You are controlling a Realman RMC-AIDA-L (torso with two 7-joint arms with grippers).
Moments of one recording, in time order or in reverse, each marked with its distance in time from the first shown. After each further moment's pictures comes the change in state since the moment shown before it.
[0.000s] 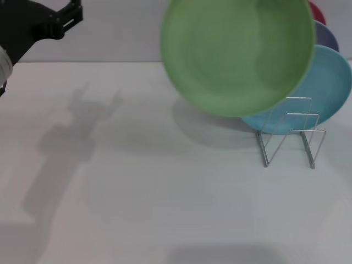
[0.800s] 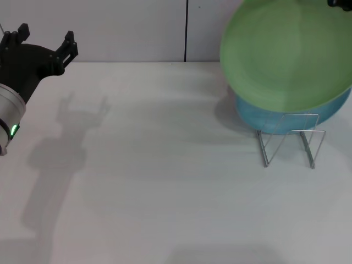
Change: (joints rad) left arm -0.015 -0.005 0.121 0.304 -0.004 0.351 -0.075; right arm -0.118 0.010 0.074 -0.102 0.015 -0.015 -0.506
